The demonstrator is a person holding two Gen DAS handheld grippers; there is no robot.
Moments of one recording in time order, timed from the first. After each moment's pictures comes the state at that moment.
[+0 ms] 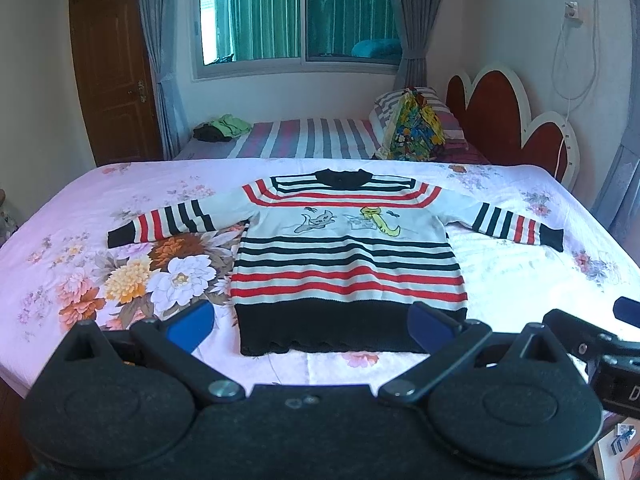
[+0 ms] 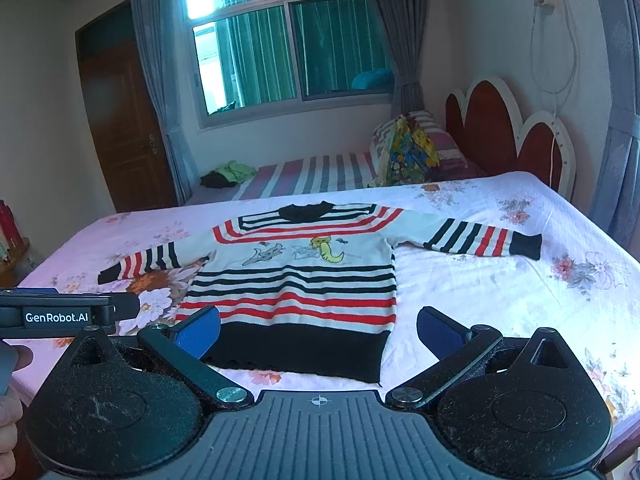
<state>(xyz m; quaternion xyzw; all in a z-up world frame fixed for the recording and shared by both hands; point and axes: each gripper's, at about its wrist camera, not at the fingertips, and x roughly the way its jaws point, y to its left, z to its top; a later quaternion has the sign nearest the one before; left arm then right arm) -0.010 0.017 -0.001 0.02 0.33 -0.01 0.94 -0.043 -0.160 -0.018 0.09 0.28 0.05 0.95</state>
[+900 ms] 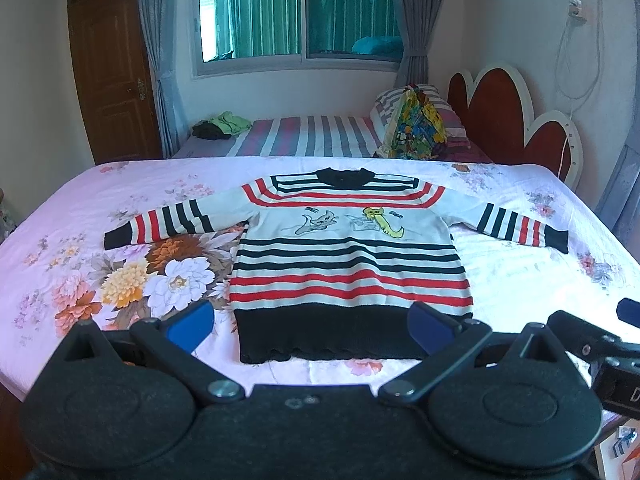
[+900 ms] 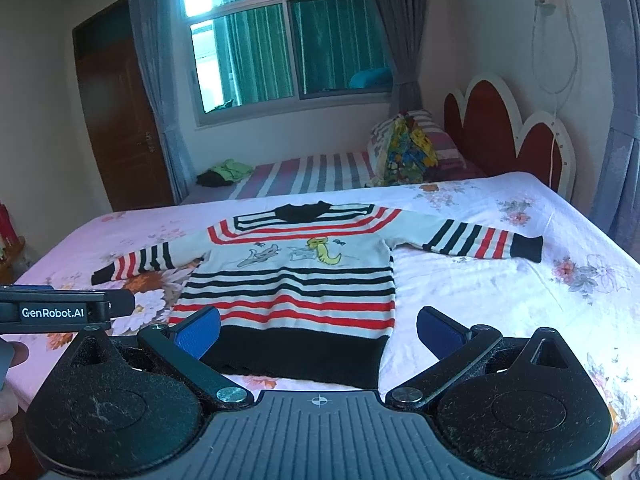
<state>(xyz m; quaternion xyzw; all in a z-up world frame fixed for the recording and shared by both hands) 0.002 0.021 -0.004 0.01 0.34 -0.01 0.94 -0.024 -0.163 -0.023 0.09 0.28 0.04 0.95</state>
